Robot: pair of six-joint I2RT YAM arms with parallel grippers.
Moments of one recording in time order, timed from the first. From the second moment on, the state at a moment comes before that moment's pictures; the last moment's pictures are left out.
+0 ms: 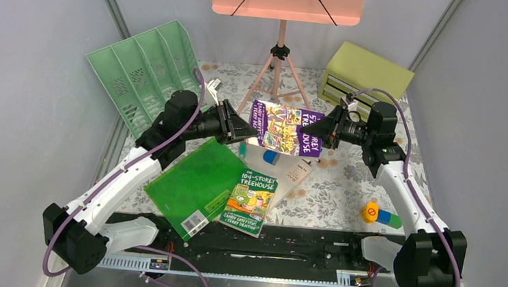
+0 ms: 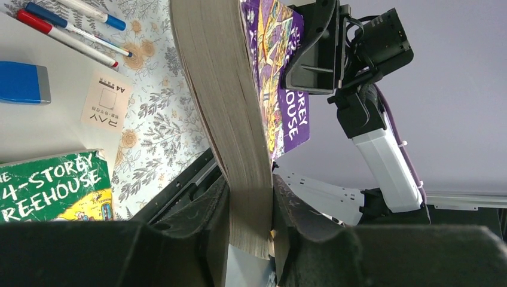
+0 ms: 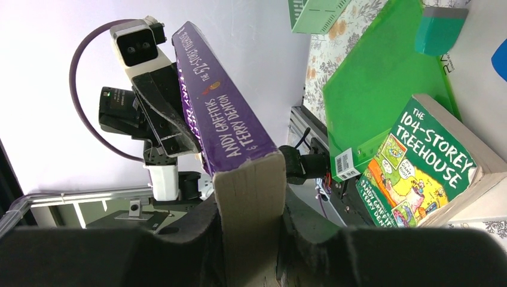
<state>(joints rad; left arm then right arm) -0.53 1.10 1.02 -0.19 0.60 -1.03 0.13 1.18 0.88 -0.01 -1.04 1.17</state>
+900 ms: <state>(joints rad) -0.44 0.96 1.02 -0.63 0.32 -0.89 0.13 1.13 0.86 -0.33 -0.87 0.95</state>
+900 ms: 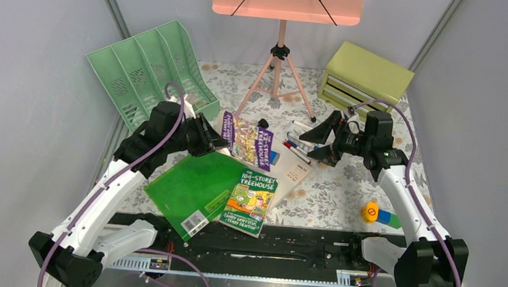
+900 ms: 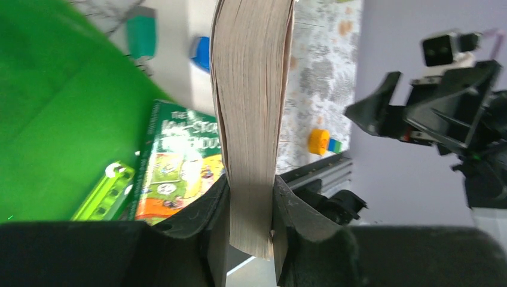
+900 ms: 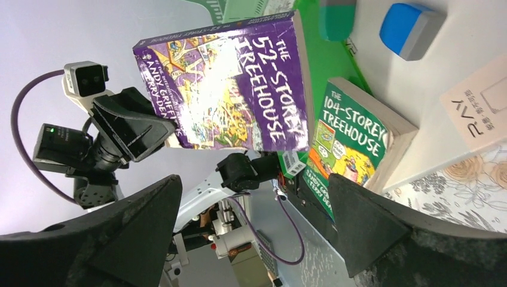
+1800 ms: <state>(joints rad) -0.38 0.98 1.42 -1.07 -0.20 -0.61 0.13 1.11 0.86 -0.49 -0.79 0.86</state>
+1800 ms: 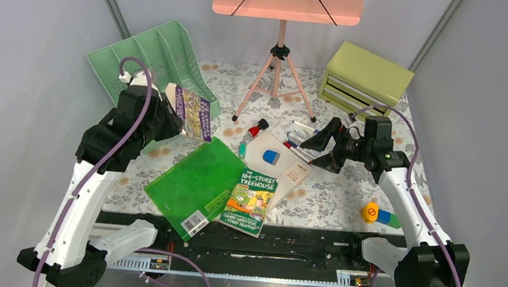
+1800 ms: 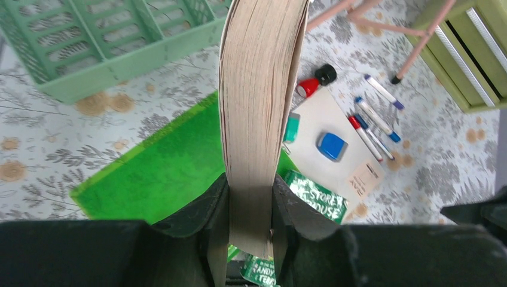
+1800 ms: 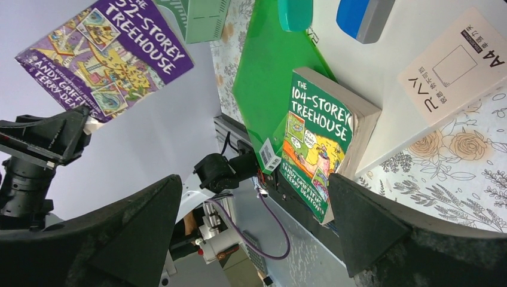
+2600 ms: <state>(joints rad) -0.31 1.23 1.62 -1.07 -0.26 -0.59 0.13 1.11 0.86 -0.54 -0.78 0.82</state>
